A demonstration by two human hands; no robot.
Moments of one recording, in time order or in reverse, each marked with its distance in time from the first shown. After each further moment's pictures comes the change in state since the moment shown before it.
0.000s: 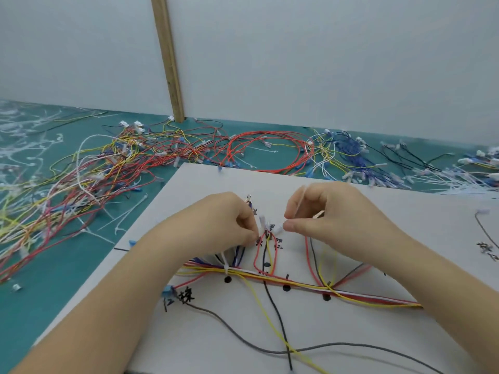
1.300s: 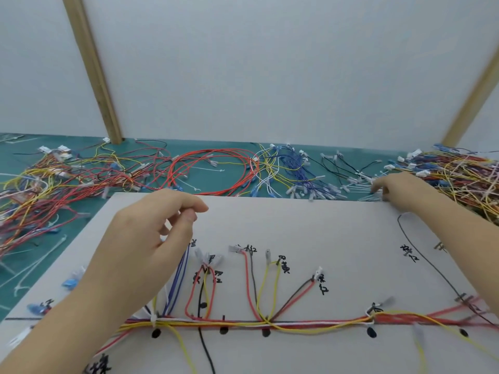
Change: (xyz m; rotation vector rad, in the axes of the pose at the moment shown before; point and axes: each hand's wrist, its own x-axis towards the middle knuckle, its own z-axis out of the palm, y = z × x) left_hand -0.007 0.025 0.002 -0.178 0.670 0.394; right_hand 0.008 0.225 -0.173 -0.945 -0.001 0.612
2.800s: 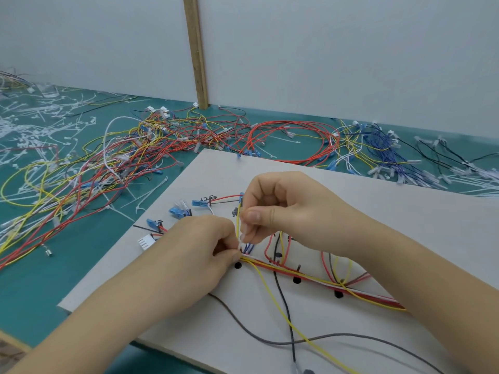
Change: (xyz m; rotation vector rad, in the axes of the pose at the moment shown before) left_hand -0.067 -0.004 -0.029 0.296 -0.308 -0.375; right_hand -0.172 -0.268 -0.080 1.337 -0.516 -0.980
